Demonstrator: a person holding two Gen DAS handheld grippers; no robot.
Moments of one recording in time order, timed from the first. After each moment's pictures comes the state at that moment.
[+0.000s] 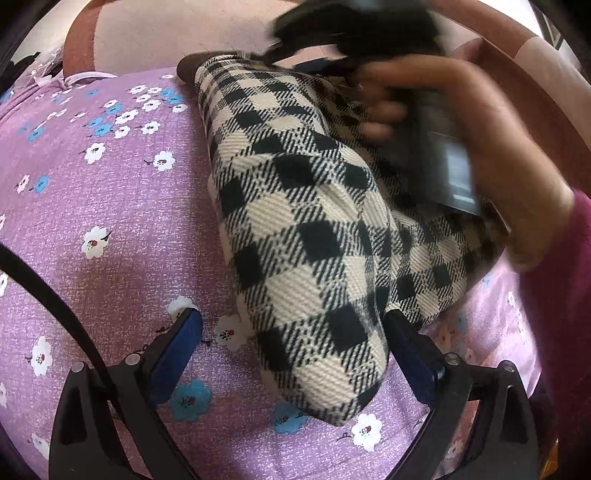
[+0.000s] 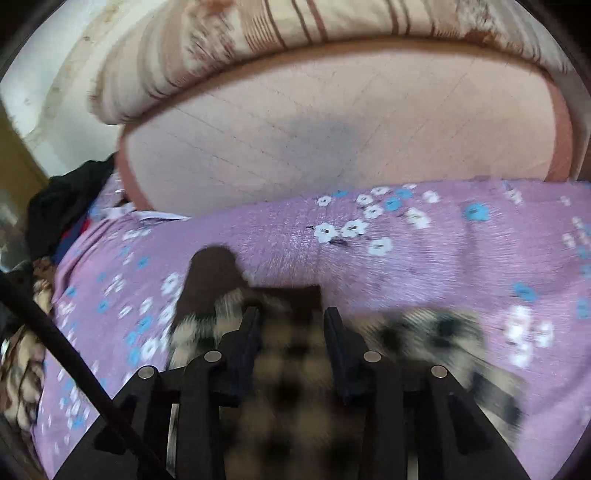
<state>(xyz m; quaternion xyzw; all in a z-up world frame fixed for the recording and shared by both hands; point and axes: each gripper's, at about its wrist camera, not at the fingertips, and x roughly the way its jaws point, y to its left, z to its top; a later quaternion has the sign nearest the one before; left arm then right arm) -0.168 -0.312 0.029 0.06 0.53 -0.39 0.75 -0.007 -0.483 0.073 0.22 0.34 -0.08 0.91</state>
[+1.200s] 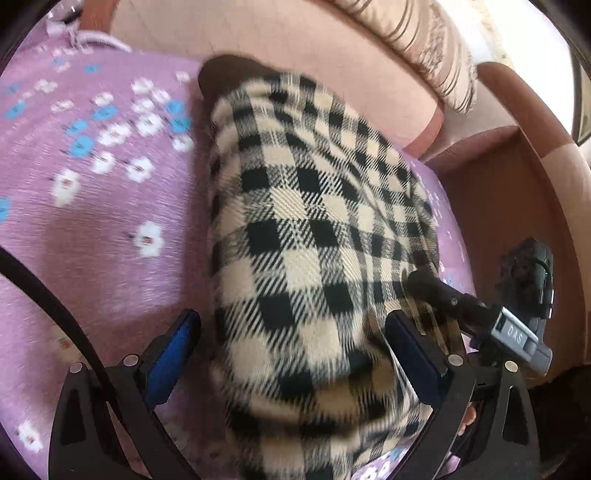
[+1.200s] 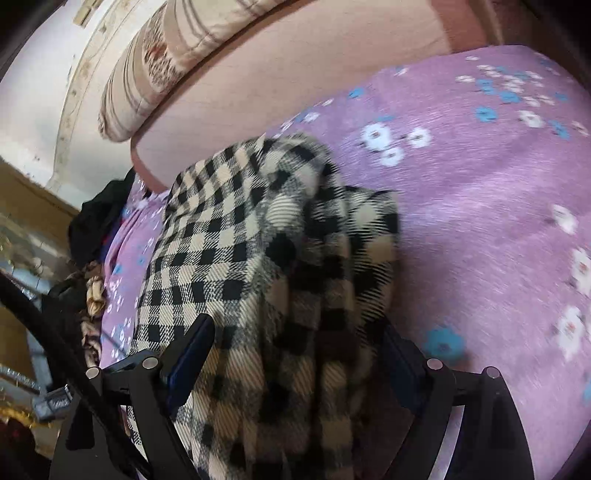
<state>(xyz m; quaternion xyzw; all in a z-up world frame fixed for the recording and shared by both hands) -0.075 -0.349 0.033 -0.08 0.58 -0.37 0.72 -0.147 -0.511 0.012 0.37 0.36 -0.03 0.86</state>
